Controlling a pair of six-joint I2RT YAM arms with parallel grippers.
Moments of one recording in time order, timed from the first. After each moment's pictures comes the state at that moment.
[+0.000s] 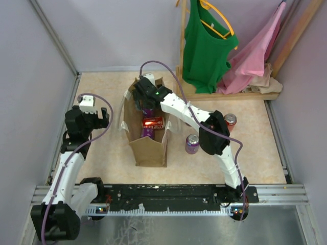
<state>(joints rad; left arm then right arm) 0.04 0.86 0.61 -0.06 0.09 0.09 0.85 2.20 2.06 -0.71 0.36 0.45</state>
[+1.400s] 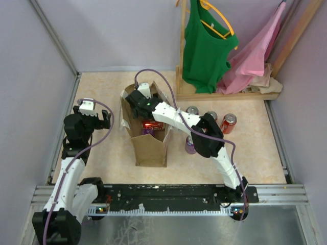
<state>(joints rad) 0.03 0.79 0.53 0.07 0.17 0.10 0.93 2.25 2.01 -0.66 0.53 0.54</state>
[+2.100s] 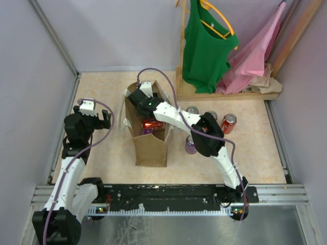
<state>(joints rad) 0.03 0.80 0.53 0.07 0.17 0.10 0.91 2.26 1.98 -0.59 0.56 0.54</state>
